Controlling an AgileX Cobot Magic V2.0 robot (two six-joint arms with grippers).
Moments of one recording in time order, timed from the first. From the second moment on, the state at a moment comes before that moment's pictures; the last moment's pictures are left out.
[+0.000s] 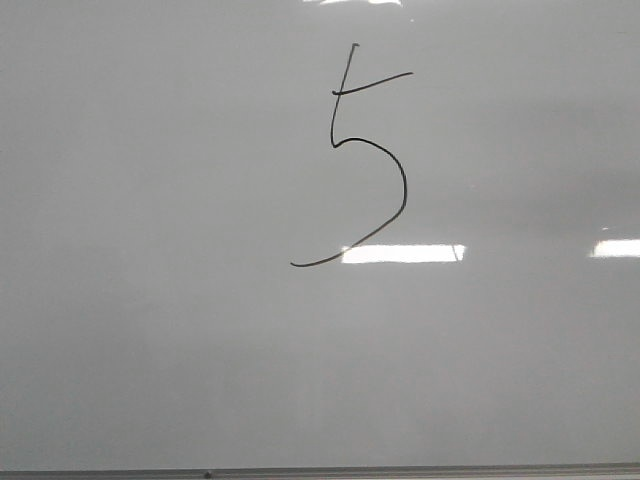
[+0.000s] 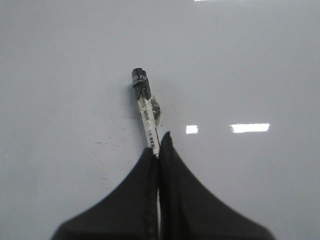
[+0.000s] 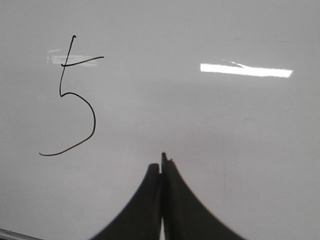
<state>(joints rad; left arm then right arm) 0.02 -0.01 0.01 -0.08 0.10 0.09 0.07 0.42 -0.43 0.43 0.38 -0.35</state>
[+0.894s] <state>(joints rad) 0.02 -0.01 0.01 -0.08 0.10 0.09 0.07 0.13 -0.04 0.15 0.17 -0.10</state>
